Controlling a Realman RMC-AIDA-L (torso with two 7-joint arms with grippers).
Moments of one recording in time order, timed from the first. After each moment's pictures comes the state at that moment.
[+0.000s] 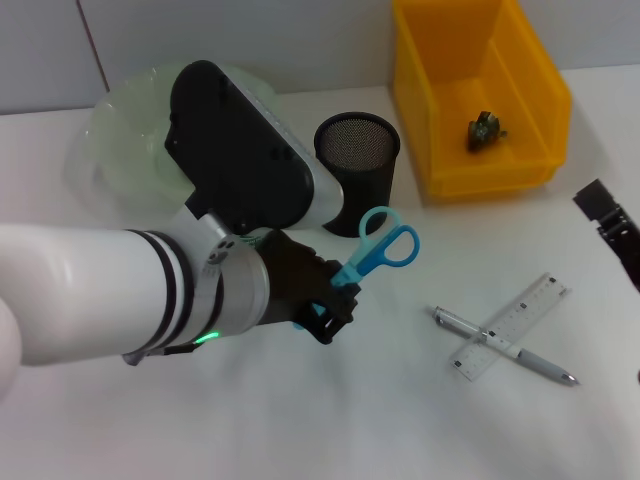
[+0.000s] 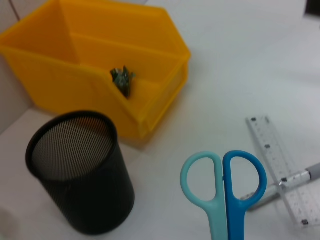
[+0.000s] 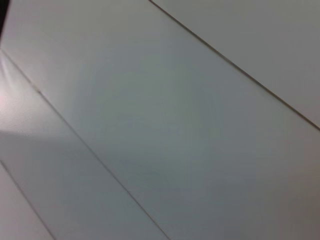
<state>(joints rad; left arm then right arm) -0.33 -2.07 2.04 1.78 2.67 1.11 -2.83 0.23 2.08 -0.18 0.00 -1.69 -1.86 1.13</state>
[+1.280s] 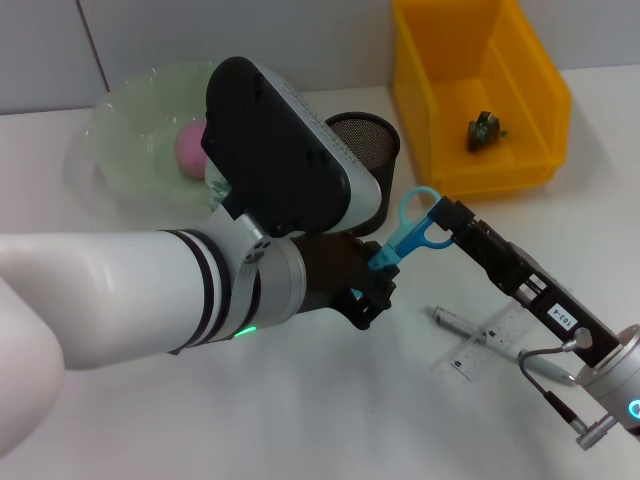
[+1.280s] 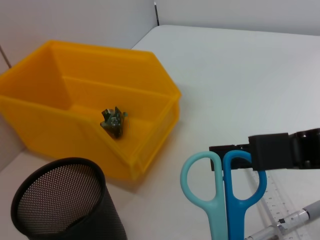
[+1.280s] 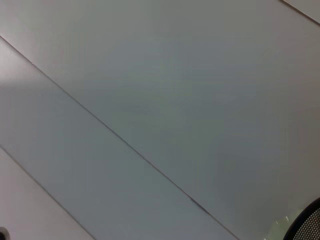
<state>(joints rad) -0.34 -2.07 2.11 1.74 2.67 0.94 -2.83 0.37 2.09 -0.27 0.15 -1.70 -1.64 1.08</state>
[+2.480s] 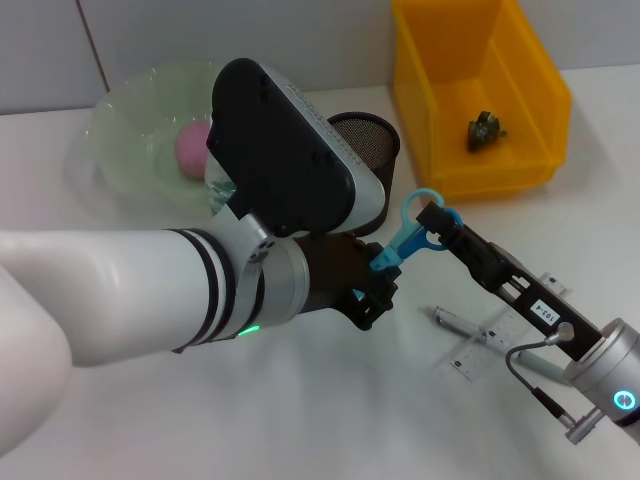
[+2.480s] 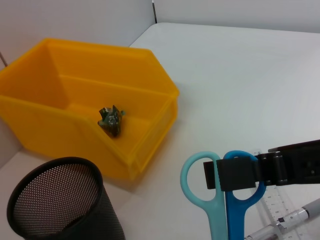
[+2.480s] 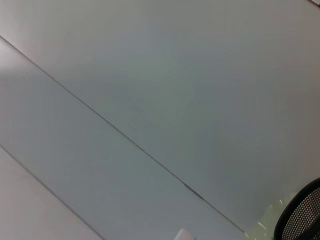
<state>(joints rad) -0.36 -2.07 2.12 1.72 2.67 0.94 -2.83 0.39 2.09 -0.28 0.16 -1.71 -1.59 1.11</state>
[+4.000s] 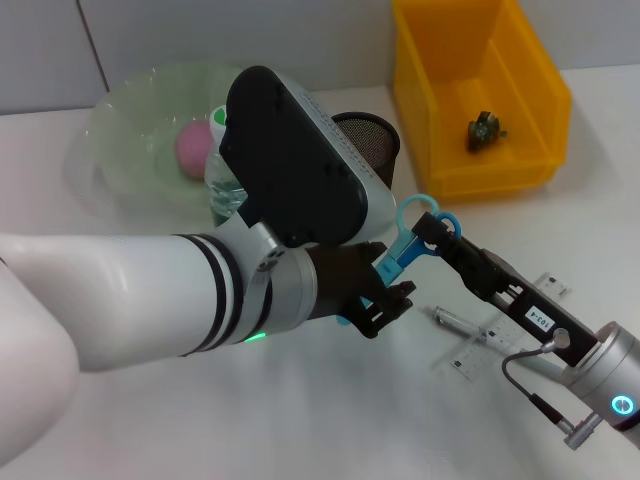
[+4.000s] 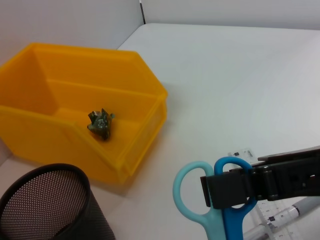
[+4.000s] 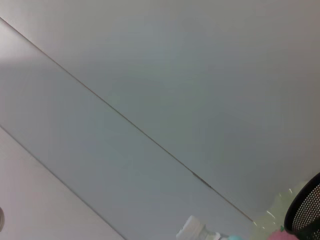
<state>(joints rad) -0.36 -2.07 2.13 1.72 2.66 0.94 -2.80 0.40 2.09 -0.30 0.15 -1.72 -1.60 1.12</state>
